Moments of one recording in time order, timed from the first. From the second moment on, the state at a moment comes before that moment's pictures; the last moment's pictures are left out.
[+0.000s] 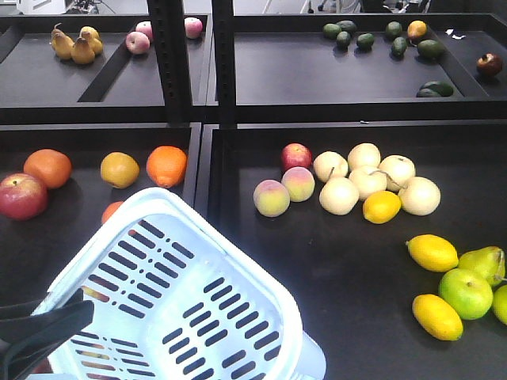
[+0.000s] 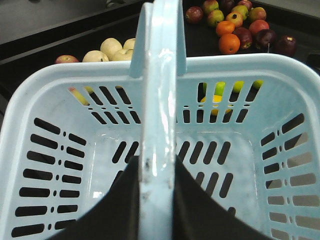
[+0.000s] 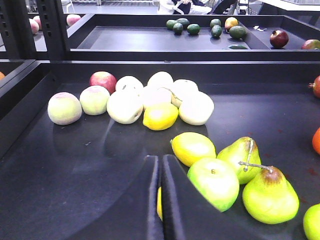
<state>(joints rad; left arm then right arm) -0.54 0.59 -0.54 -0.55 0.48 0.50 0.01 -0.01 0.03 -0.09 0.28 0.02</state>
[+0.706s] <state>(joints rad) -0.54 0.59 -0.54 -0.55 0.48 0.50 0.01 -0.01 0.03 -0.09 0.28 0.02</state>
